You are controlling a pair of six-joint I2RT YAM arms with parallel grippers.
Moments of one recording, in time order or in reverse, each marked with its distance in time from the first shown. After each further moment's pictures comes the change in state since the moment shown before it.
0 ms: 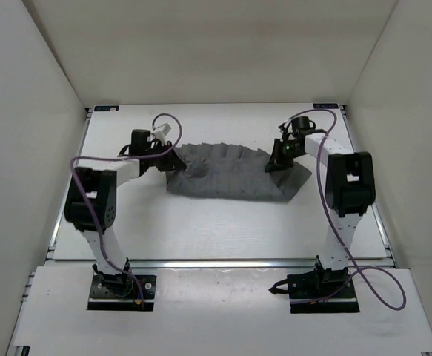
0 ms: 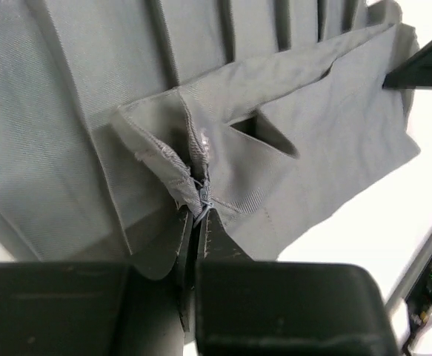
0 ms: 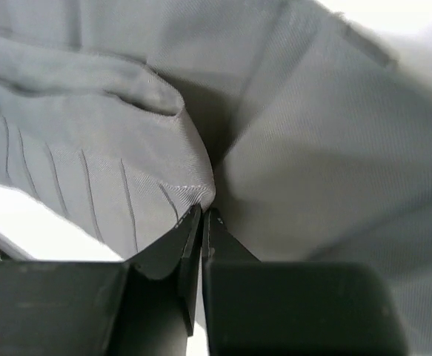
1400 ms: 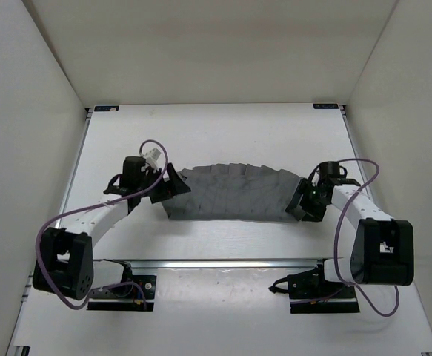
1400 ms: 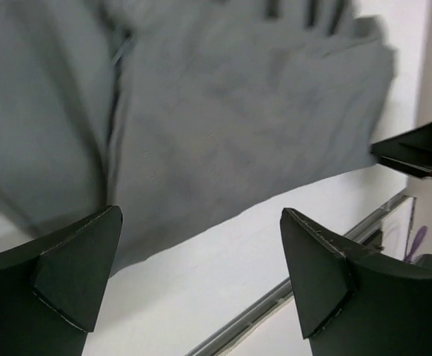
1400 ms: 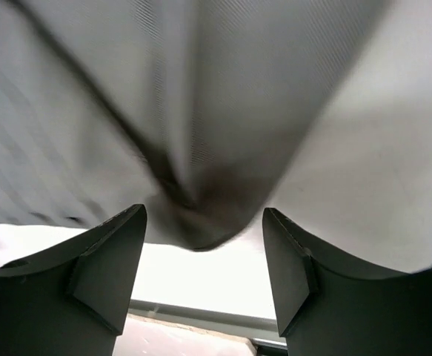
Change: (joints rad) left arm -0.071 -0.605 -0.413 -0.158 -0.167 -0.265; right arm -0.134 -0.714 -0.738 -0.039 0.257 0.208
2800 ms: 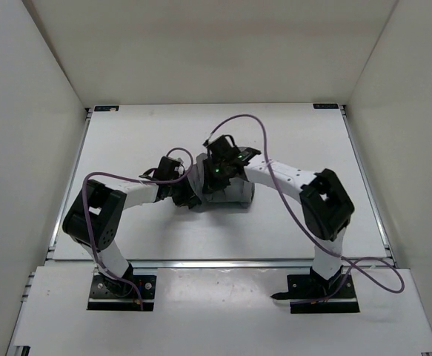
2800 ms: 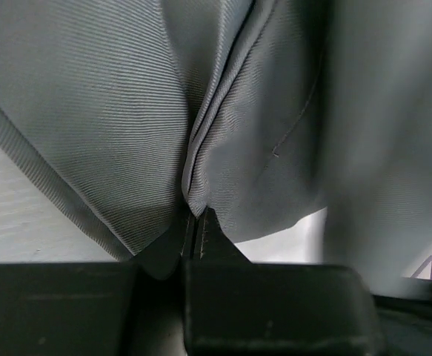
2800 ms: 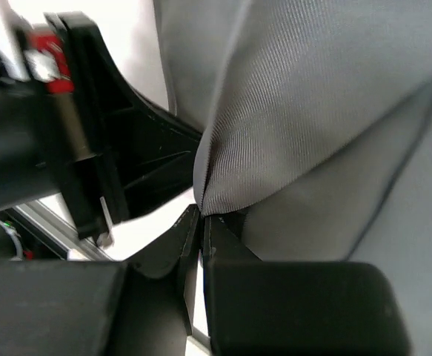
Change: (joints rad) left arm -0.216 0.415 0.124 0.029 -0.151 -0.257; right arm 0.793 0.531 0.693 0.124 0.019 0.078
